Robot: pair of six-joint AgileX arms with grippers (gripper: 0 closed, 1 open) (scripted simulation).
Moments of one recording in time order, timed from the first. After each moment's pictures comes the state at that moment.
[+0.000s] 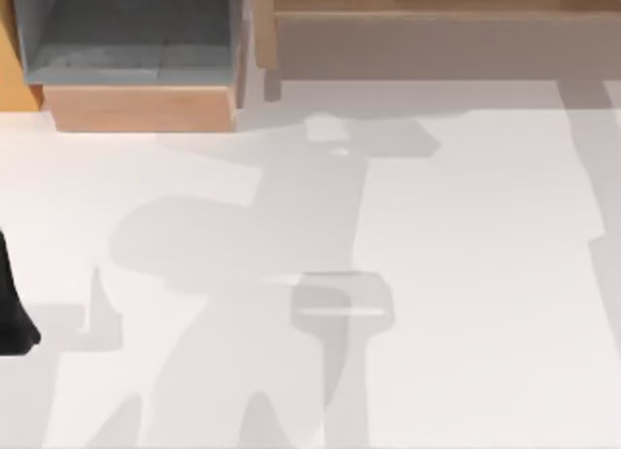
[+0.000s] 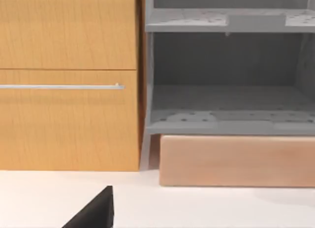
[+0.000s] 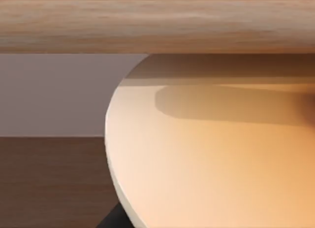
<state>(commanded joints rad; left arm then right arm) 0.00 0.00 0.00 0.00 0.00 0.00 -0.04 1.76 1.44 0.13 -0.01 0.01</state>
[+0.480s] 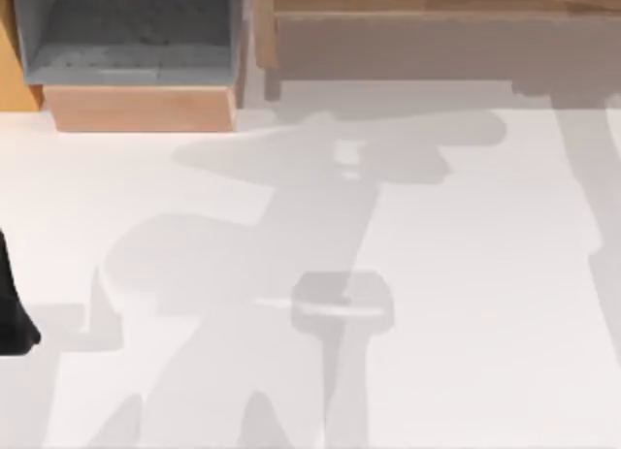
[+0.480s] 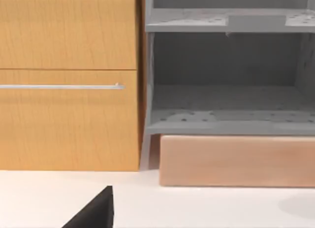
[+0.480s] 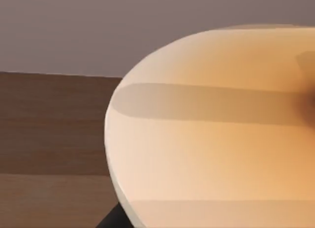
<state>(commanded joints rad) 0.00 0.00 0.00 0.00 0.00 0.00 0.00 1.69 1.33 0.07 0.11 -0.07</state>
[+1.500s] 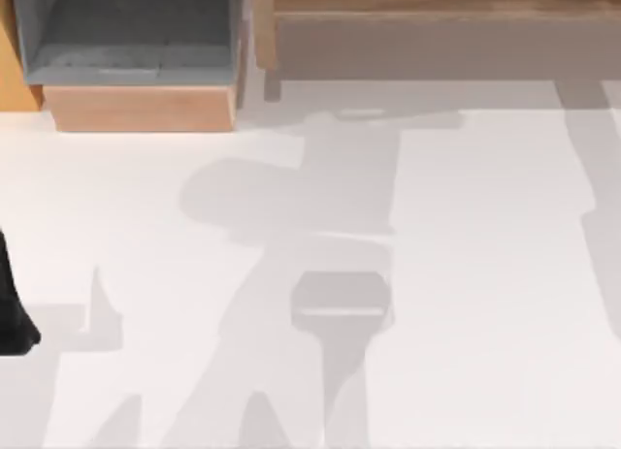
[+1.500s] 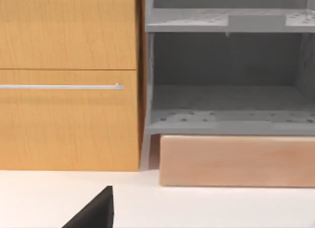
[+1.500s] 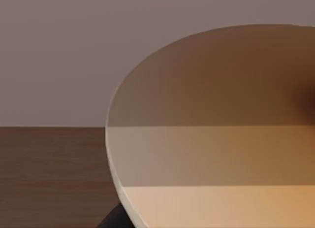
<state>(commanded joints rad) 0.00 0.00 0.00 0.00 0.00 0.00 -0.03 1.92 1.49 0.23 0.00 0.01</state>
